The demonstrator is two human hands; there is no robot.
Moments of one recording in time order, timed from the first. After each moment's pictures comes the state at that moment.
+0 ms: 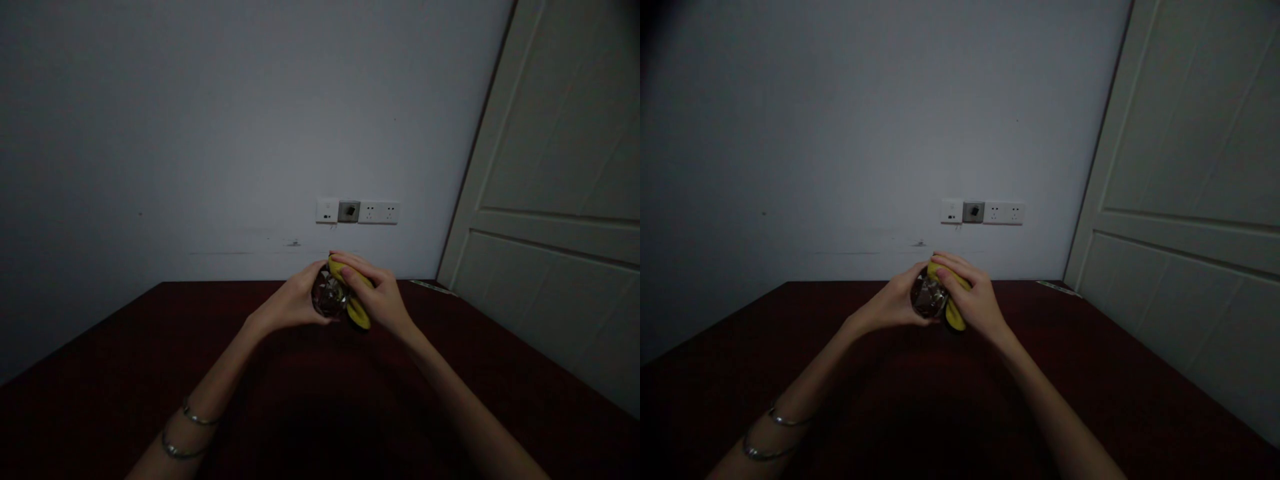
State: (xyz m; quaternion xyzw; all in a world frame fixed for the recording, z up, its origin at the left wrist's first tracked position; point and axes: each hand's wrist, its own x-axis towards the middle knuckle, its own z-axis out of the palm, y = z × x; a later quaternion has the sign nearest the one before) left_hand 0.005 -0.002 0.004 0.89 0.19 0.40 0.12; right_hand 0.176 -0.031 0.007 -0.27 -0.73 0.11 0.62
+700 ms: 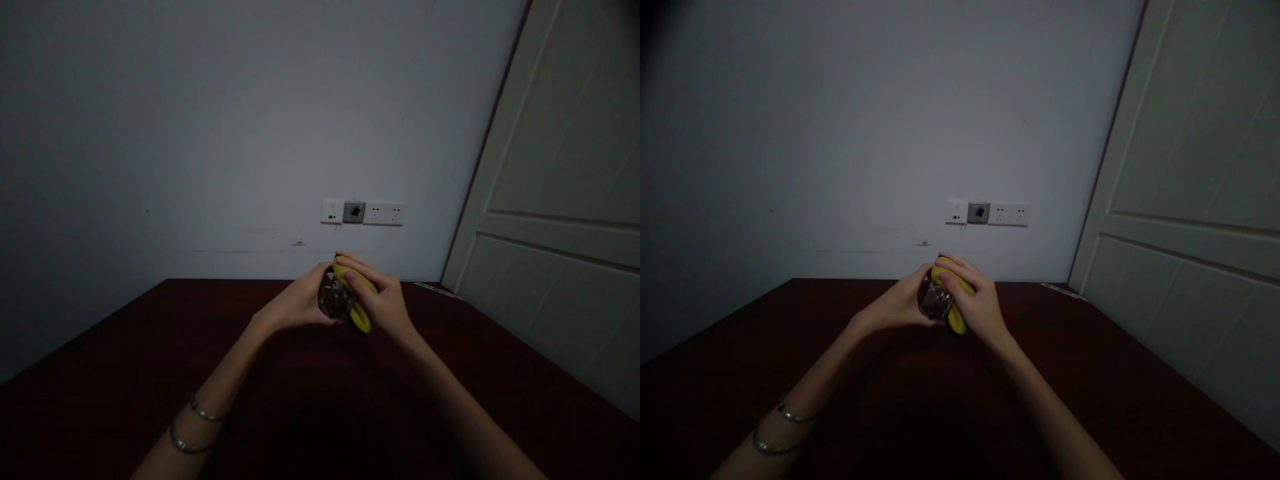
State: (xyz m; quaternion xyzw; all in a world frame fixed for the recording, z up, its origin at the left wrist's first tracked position) left_hand 0.000 -0.008 0.009 0.89 0.20 0.38 0.14; right_hand 0.165 -0.040 0.009 -0.28 -0.71 0.13 0.63
